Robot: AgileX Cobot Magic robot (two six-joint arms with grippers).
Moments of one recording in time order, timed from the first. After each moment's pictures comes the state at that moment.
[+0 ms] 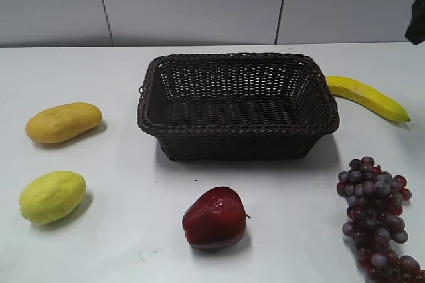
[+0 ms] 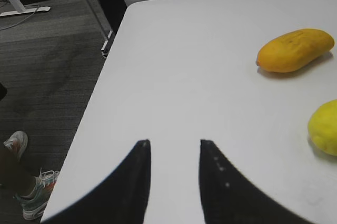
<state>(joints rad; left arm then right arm) -0.05 -0.01 -0.49 0.14 1.07 0.04 0.04 1.78 -1.50 -0.04 0.86 -0.58</state>
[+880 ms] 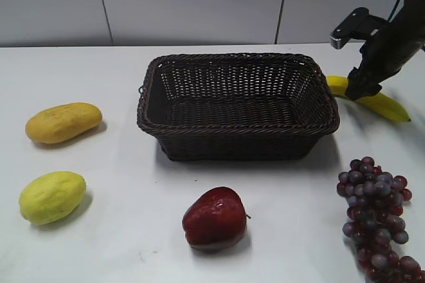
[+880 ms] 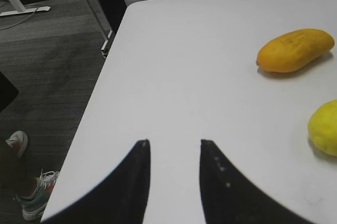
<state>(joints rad) -0.05 -0.01 -0.49 0.14 1.07 0.04 0.04 2.17 -1.53 0.08 0.59 -0.80</state>
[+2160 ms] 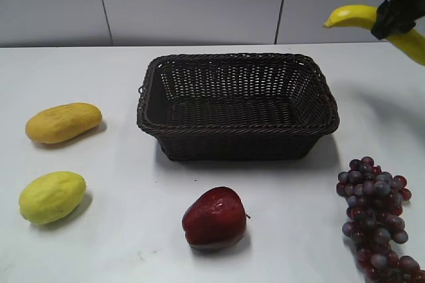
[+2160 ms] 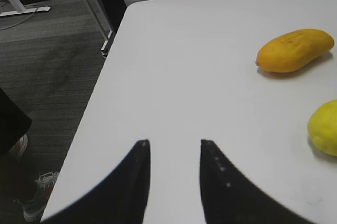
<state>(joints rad) -0.05 -0.01 -0.49 0.14 1.07 0.04 0.08 1.91 -1.58 0.00 0.70 -0.68</state>
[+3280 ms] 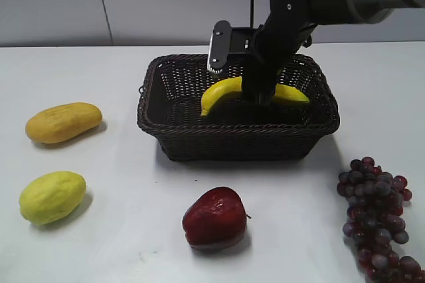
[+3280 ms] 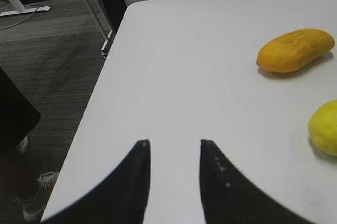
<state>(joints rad) -0.05 -0.01 -0.49 0.14 1.07 0.04 0.49 2.17 -1.58 0.02 0.57 -0.98</state>
